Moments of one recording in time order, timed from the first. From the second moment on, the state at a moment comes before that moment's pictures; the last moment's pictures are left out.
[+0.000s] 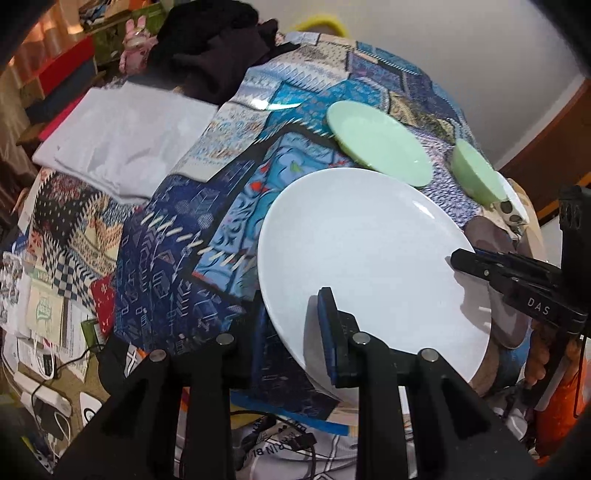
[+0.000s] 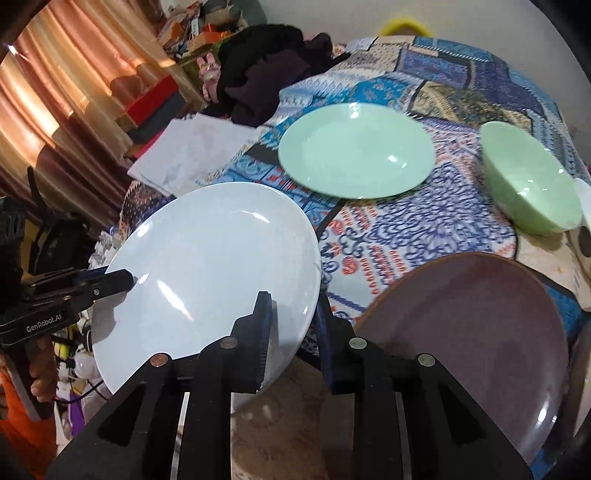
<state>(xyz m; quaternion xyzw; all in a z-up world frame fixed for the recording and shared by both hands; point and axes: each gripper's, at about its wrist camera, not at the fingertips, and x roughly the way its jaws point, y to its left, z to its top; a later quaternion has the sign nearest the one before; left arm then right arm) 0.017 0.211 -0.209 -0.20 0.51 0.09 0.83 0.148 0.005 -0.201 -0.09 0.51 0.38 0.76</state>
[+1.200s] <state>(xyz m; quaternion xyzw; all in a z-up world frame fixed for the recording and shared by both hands) 0.068 0.087 -0.172 -0.13 0.50 -0.03 0.85 0.140 -0.133 -0.173 -0.02 0.48 0.29 0.83</state>
